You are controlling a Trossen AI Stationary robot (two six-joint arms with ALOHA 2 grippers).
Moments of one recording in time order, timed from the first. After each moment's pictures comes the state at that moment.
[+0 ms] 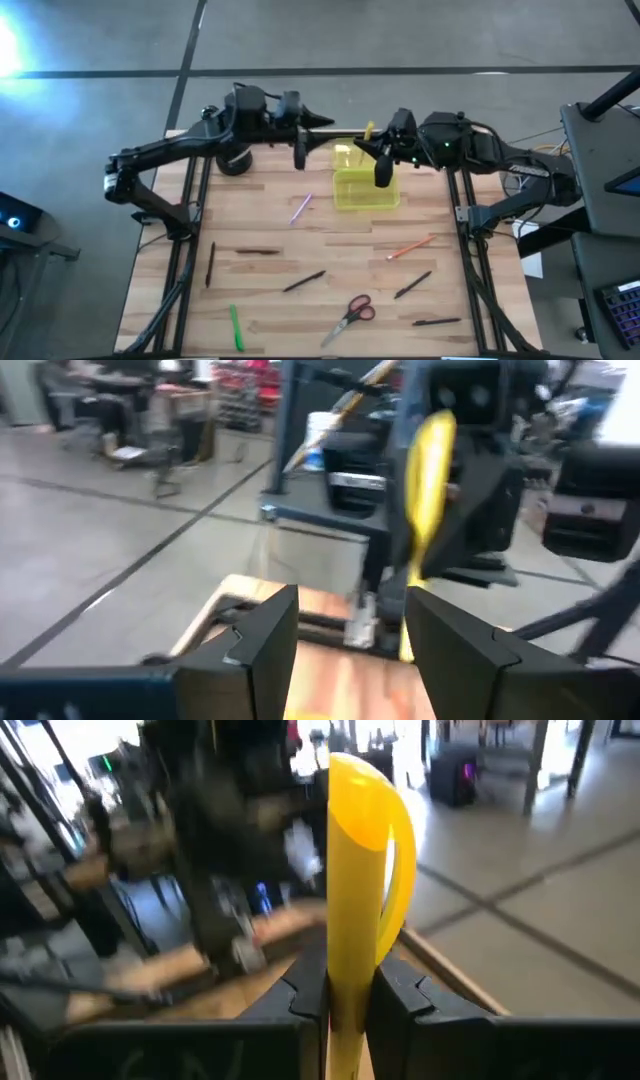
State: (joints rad) left arm 0.30 1.41 1.57 -0.21 0.15 -0.10; right arm -0.09 1.28 1.50 -0.47 0.25 0.28
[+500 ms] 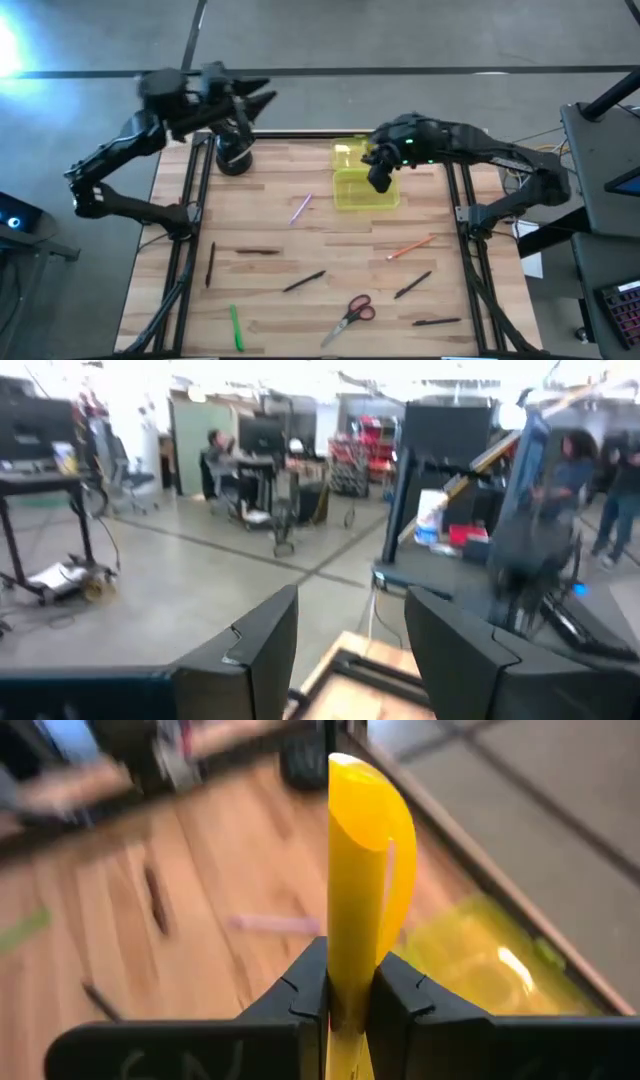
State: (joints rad) left arm 0.39 1.12 1.58 -0.35 -0.08 -0.06; right arm -0.21 1.38 1.52 -0.88 0.10 0.26
